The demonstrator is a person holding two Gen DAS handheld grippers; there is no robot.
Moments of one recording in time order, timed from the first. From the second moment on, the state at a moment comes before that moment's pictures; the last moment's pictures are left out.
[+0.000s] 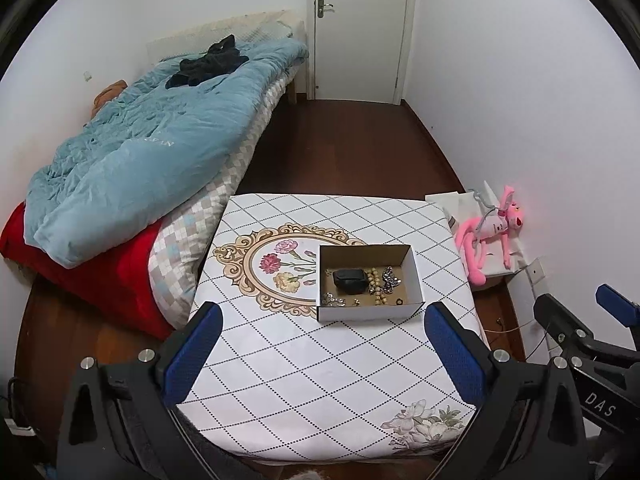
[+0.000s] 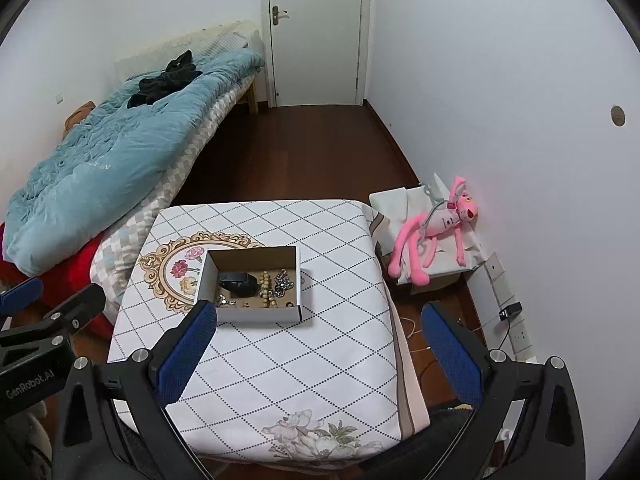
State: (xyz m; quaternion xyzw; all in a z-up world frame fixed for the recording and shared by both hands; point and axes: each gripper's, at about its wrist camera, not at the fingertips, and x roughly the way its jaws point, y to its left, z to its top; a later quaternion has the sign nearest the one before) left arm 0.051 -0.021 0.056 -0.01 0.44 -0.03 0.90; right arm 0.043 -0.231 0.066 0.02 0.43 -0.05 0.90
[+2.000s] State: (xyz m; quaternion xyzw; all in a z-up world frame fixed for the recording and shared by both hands) left arm 0.113 -0.026 0.001 0.03 0.49 -0.01 0.87; right arm 0.121 -0.228 0.000 0.00 0.51 -0.05 0.86
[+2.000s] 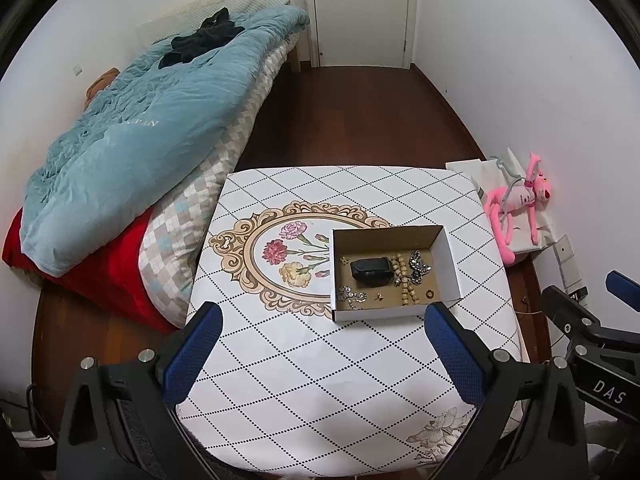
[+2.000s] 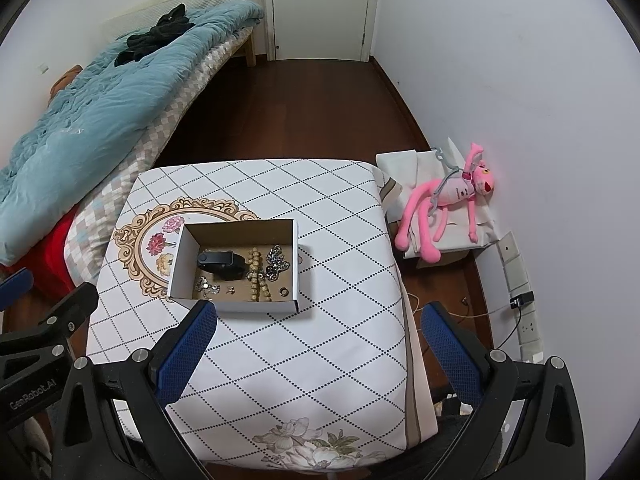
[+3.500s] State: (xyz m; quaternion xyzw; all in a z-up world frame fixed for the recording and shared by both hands) left arm 0.113 -0.029 0.006 0.03 0.49 -0.01 0.87; right arm 0.123 -0.232 0.004 0.00 0.51 -0.05 0.86
